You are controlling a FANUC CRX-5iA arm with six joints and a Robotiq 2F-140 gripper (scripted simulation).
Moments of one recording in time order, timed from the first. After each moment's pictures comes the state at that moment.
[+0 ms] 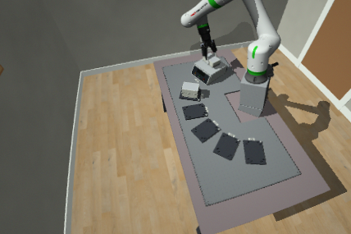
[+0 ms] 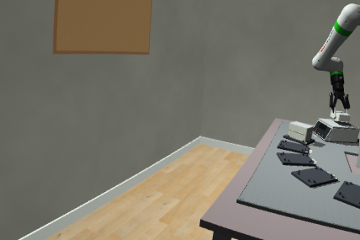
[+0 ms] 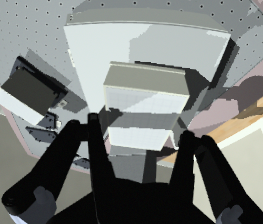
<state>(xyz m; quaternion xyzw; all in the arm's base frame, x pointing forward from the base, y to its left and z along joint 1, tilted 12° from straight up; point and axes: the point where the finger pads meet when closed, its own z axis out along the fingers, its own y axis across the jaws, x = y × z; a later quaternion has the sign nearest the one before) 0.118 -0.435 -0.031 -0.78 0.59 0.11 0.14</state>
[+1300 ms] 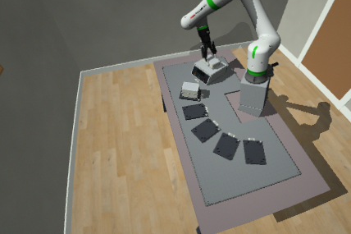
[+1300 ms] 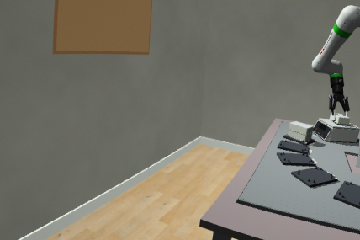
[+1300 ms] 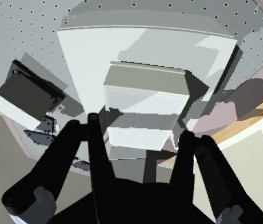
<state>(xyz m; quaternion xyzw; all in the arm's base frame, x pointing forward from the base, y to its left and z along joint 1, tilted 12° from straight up) 0.120 -0.438 -0.048 -0.78 0.59 0.11 0.14</state>
